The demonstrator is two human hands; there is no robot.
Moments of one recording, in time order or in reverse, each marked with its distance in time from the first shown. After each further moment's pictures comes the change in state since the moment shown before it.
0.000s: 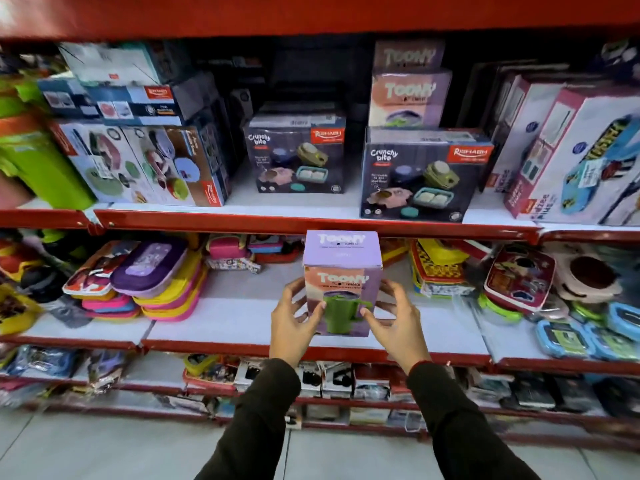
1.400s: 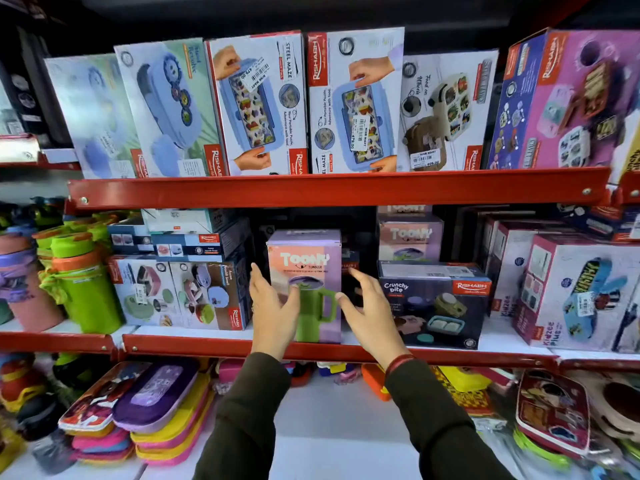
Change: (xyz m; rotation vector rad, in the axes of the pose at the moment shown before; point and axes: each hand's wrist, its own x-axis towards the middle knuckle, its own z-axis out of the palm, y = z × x) left_hand 0.140 0.180 -0.060 0.154 0.214 0.259; right_hand 0.146 -0.205 0.021 -0.104 0.054 -0.226
